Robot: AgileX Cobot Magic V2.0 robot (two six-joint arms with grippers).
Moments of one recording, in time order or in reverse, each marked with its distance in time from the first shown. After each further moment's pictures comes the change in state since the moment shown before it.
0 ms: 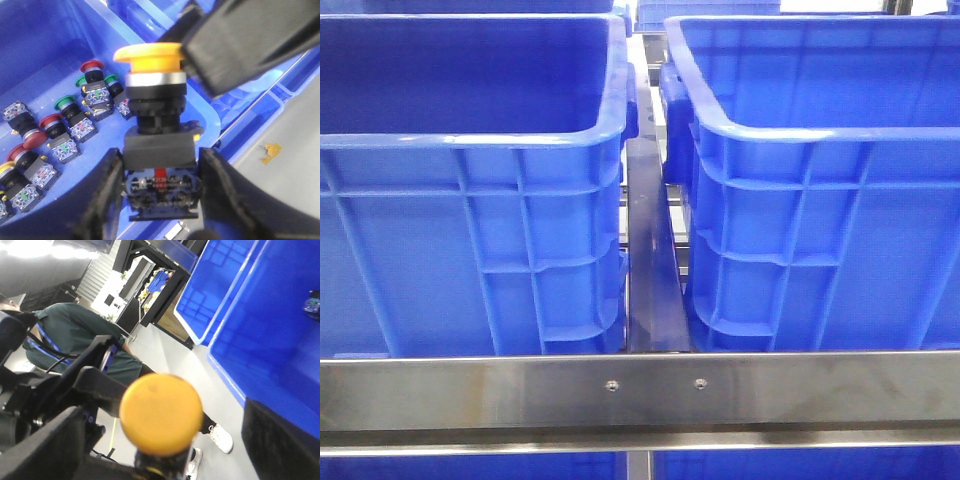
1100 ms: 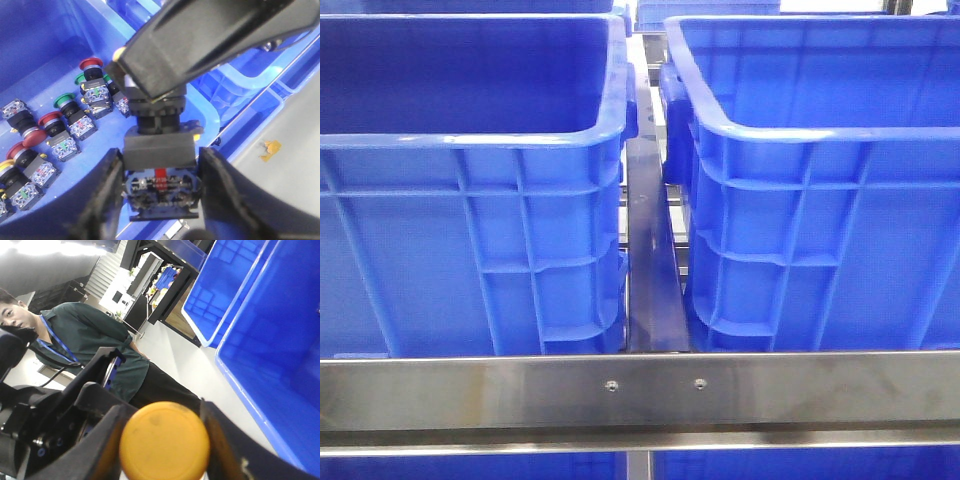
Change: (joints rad) left arm 0.000 0.000 0.000 -0.002 0.007 0.005; right arm 0.019 0.049 -0.056 0.004 0.008 0.022
